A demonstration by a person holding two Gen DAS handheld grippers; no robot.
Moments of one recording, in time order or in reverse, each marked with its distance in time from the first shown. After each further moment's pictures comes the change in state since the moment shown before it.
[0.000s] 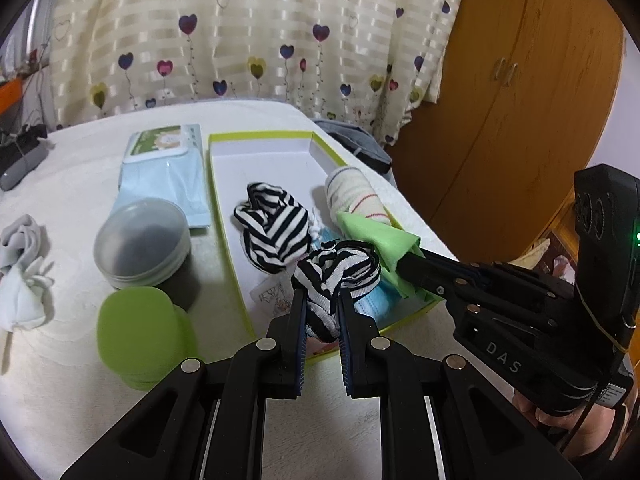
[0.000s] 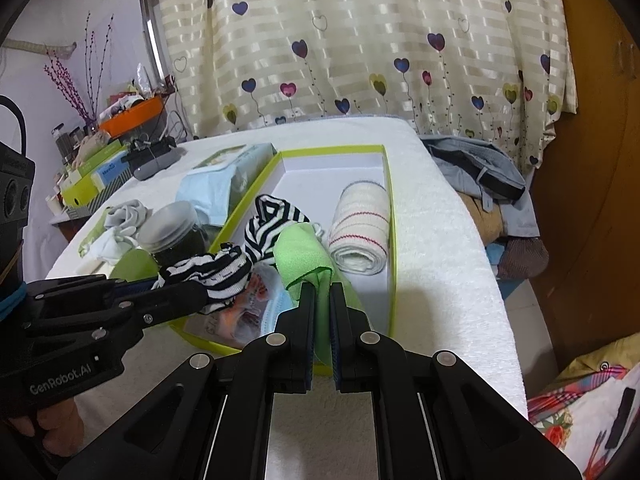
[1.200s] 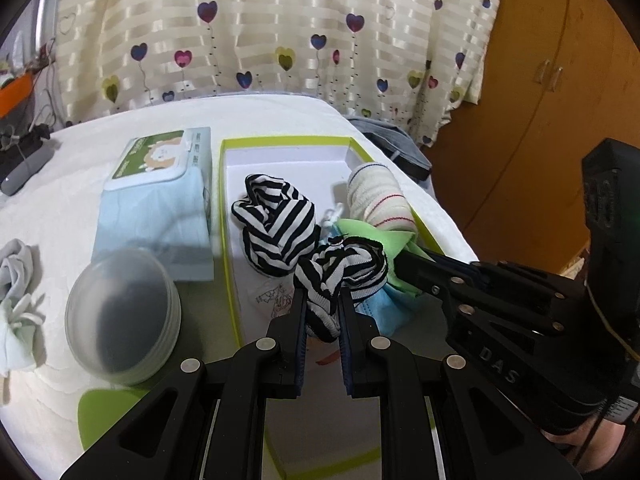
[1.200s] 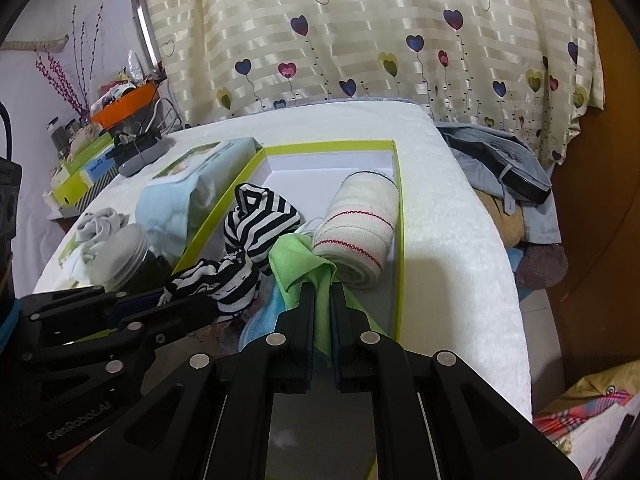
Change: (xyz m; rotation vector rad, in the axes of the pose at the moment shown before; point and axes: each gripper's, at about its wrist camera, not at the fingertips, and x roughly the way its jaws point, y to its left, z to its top) left arm 0.055 0.009 0.042 -0.052 0.022 0.120; right arm 0.061 -0.021 0.043 -0.002 0.064 0.049
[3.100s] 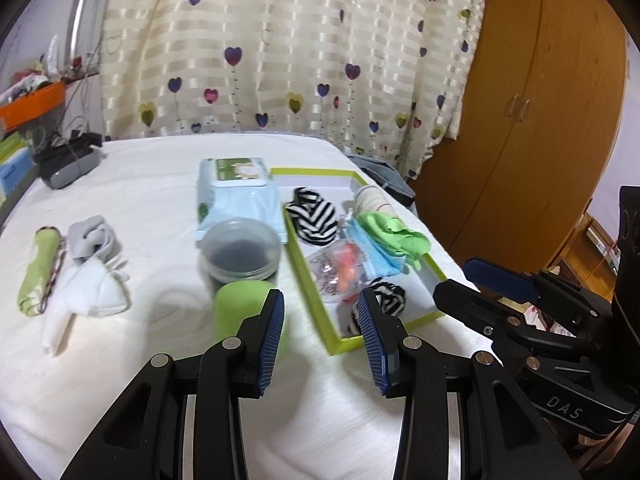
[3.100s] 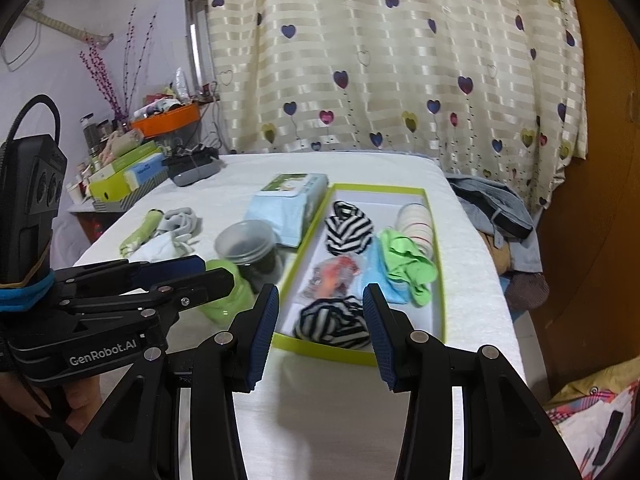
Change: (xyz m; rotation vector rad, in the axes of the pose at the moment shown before) left arm -0.121 0.048 -0.056 -0.011 -0.143 -0.046; right arm -0.105 0.098 -0.045 -0.109 -0.153 -0.024
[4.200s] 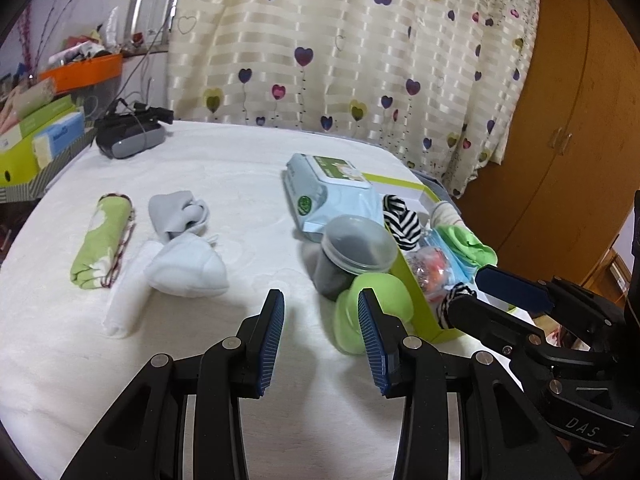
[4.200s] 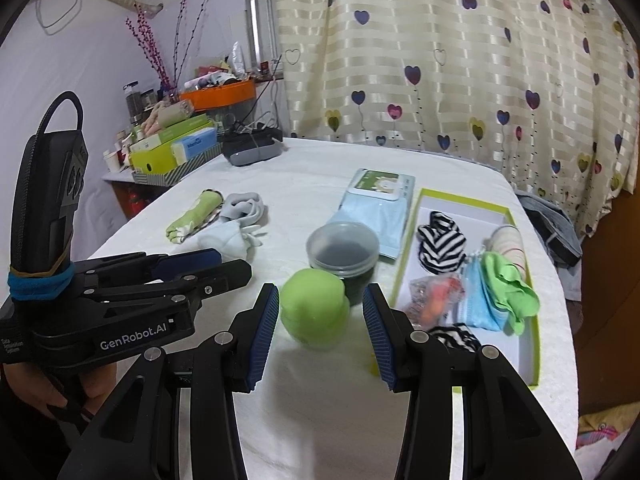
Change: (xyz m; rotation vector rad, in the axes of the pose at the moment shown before) left arm -0.019 0.081 -0.008 -0.118 -0.023 0.103; right arm 0.034 0.074 0.014 -0.113 0.047 0.123
